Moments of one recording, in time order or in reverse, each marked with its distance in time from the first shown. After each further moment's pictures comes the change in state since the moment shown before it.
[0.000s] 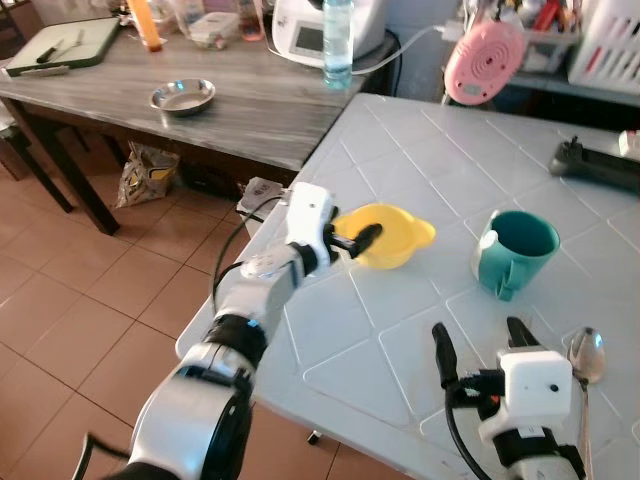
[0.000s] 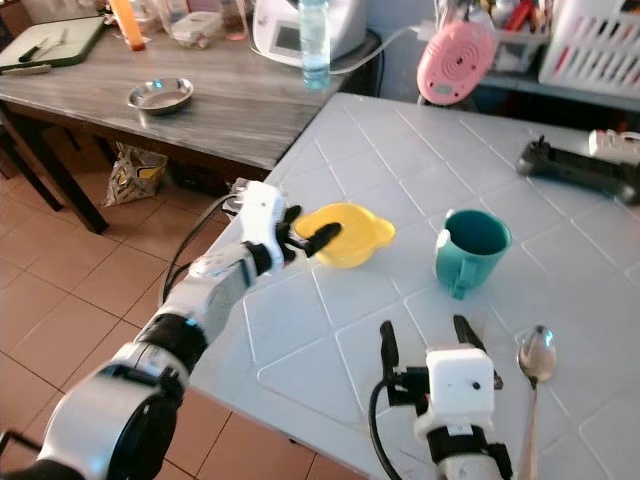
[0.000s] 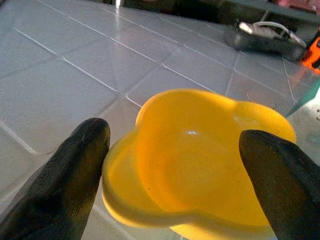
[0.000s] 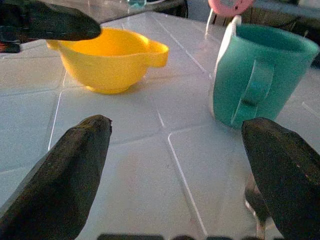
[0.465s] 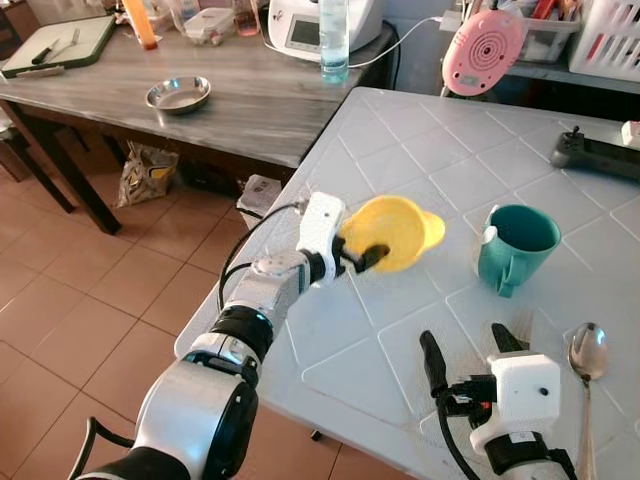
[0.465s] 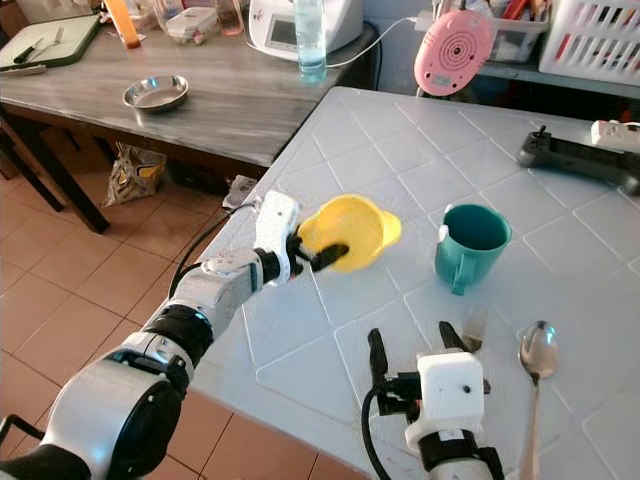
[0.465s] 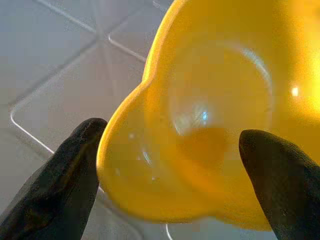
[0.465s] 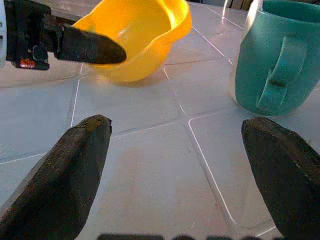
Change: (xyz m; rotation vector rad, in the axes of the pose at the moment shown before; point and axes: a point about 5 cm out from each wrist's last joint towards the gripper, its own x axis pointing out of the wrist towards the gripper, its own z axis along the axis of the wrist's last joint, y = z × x) left arm 0.003 -0.003 -0.015 0.014 0.177 -0.025; right arm -0.001 0.007 -0.002 0.022 0.021 0.046
